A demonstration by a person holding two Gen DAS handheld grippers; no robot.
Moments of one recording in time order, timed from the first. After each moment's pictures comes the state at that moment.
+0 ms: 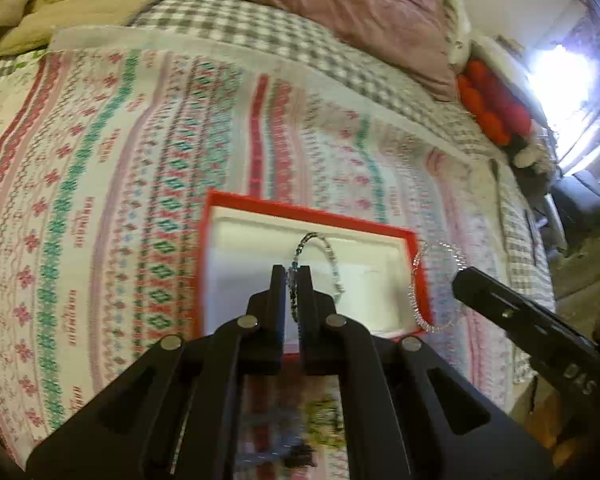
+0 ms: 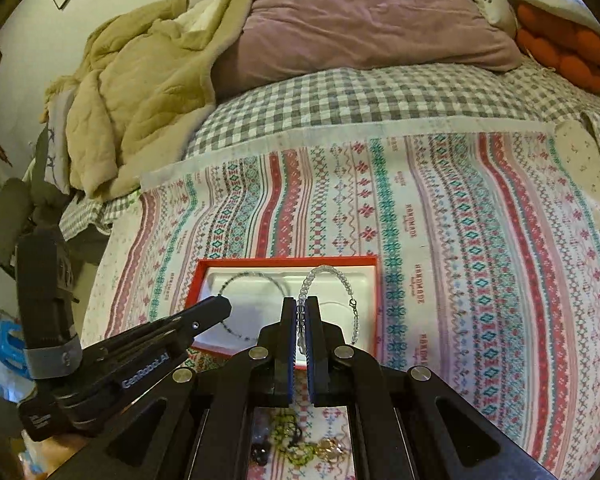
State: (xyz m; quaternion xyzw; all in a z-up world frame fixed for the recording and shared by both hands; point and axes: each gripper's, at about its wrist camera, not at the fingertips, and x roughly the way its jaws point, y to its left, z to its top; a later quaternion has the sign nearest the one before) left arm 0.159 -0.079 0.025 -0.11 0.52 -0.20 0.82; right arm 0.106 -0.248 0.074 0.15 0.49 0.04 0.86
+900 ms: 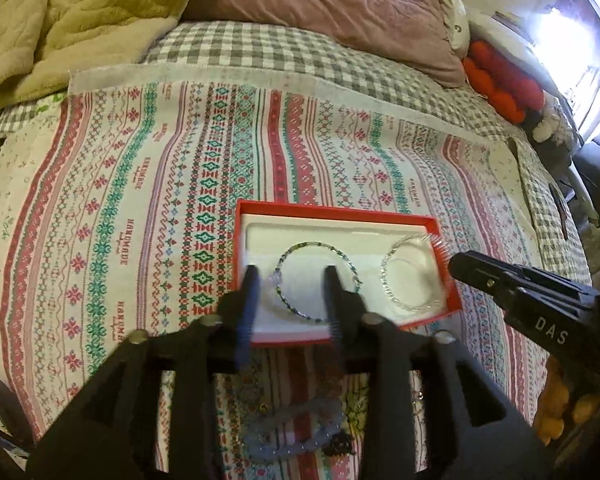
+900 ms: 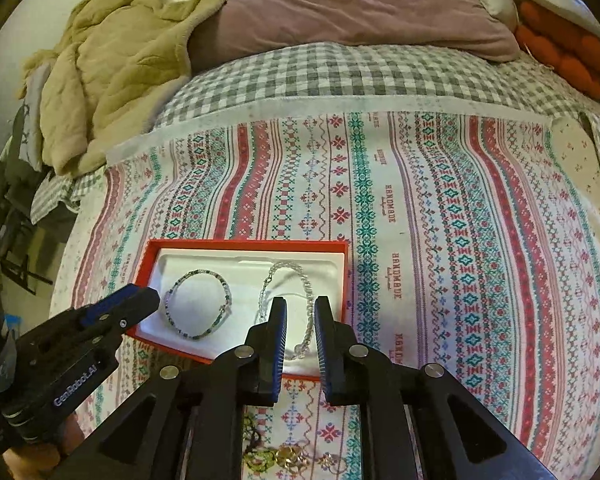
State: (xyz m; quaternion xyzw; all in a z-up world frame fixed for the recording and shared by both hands) left arm 0.138 -0.077 0.045 -0.04 0.48 -0.18 0.86; right arm 0.113 -0.262 0.053 0.11 0.52 0.01 0.85
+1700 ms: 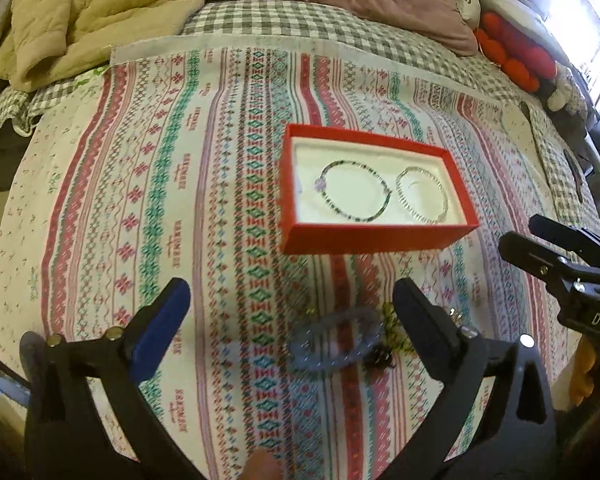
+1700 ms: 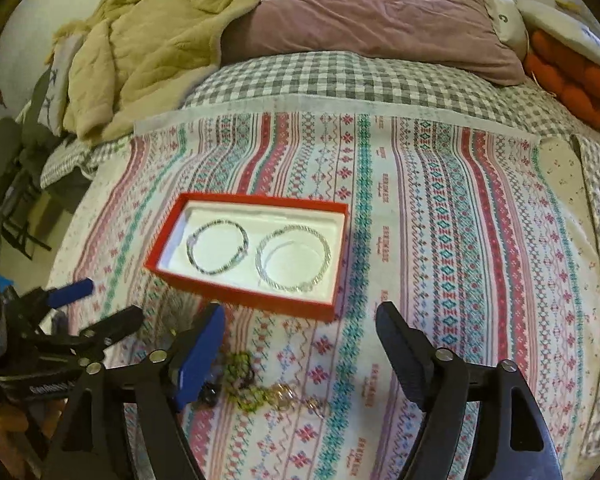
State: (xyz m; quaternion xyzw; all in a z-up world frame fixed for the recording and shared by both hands) left arm 0.087 -0.048 0.043 0.00 0.52 -0.14 0.84; right arm 0.055 -0.249 0.071 0.05 0.52 0.03 0.85
